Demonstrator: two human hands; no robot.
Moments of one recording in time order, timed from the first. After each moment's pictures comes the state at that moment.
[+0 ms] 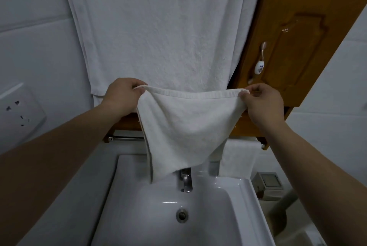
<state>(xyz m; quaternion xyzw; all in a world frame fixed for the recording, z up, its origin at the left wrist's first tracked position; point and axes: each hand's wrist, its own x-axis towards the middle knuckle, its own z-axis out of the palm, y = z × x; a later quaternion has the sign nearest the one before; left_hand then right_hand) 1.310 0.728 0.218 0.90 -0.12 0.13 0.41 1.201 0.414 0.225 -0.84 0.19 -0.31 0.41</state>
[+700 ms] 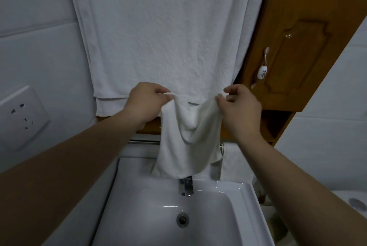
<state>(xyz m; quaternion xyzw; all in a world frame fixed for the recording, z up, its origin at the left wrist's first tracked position) 1.285 0.686 0.225 0.84 -0.10 0.06 0.53 1.199 0.480 0.227 -0.84 0.15 -0.34 0.40</state>
